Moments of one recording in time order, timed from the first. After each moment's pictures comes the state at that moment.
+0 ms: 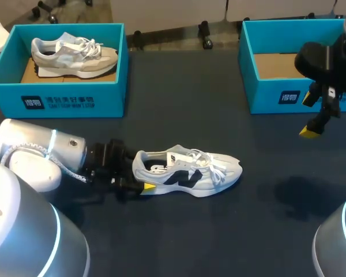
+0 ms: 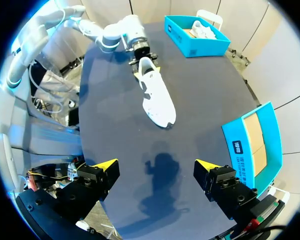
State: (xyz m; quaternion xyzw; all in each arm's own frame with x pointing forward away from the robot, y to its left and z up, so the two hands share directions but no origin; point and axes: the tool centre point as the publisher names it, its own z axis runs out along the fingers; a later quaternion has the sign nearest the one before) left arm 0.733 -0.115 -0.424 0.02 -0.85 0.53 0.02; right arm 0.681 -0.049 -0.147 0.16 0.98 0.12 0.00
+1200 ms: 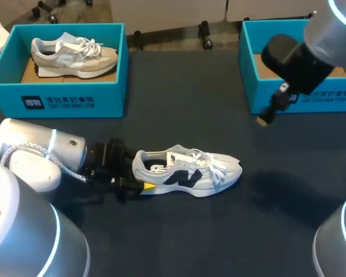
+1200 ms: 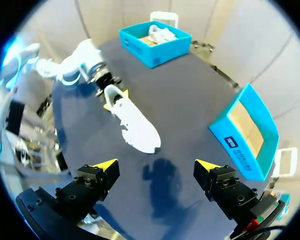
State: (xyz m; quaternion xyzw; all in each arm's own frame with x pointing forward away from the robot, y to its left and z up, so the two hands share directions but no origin) left arm 0.734 -0.115 -0.424 0.02 -0.85 0.53 0.02; right arm 0.717 0.017 -0.155 0.34 0.93 0.14 0.06
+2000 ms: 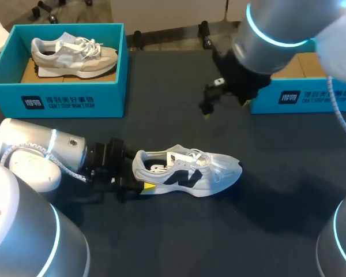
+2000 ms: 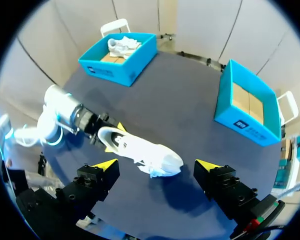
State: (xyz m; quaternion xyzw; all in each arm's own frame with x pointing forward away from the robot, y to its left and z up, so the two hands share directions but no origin) left arm 0.734 -0.115 -0.424 0.02 -0.85 0.53 0.02; right arm 0.734 0.120 -0.166 0.54 0.82 0.15 0.06
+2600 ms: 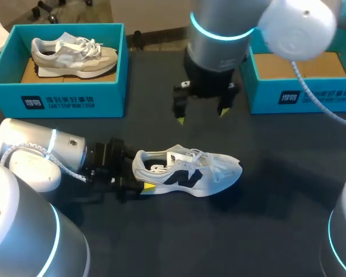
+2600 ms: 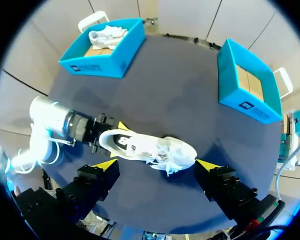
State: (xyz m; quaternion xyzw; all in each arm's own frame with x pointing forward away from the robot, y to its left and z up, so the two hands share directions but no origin) left arm 0.734 -0.115 -0.424 0.02 -0.85 0.53 0.02; right arm 0.735 0.167 -0.194 0.61 0.79 0.07 0.04
